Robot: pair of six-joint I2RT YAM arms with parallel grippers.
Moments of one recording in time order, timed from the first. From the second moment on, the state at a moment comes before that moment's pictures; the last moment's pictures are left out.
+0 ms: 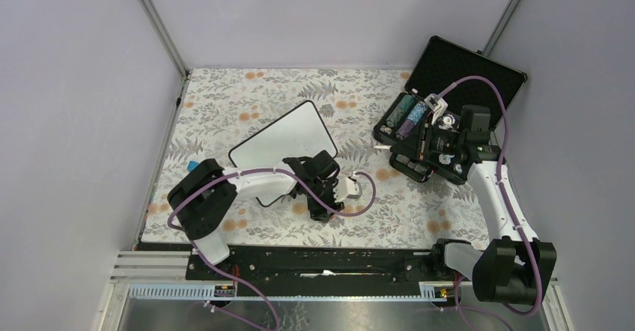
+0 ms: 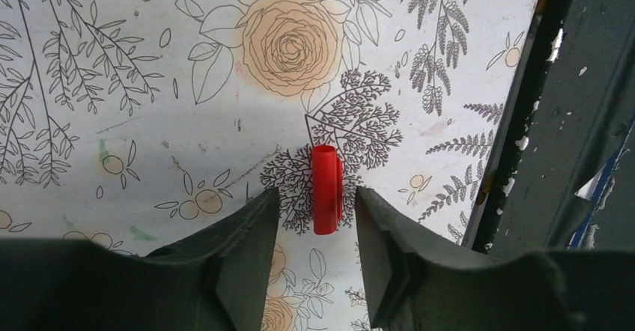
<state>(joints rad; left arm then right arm) -0.92 1.70 0.98 -0.47 0.41 0.42 -0.07 1.13 0.88 -0.42 -1.08 0.10</state>
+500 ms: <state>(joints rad) -0.89 1.53 1.05 -0.60 0.42 0.40 -0.05 1.17 0.88 -0.42 -1.06 0.07</state>
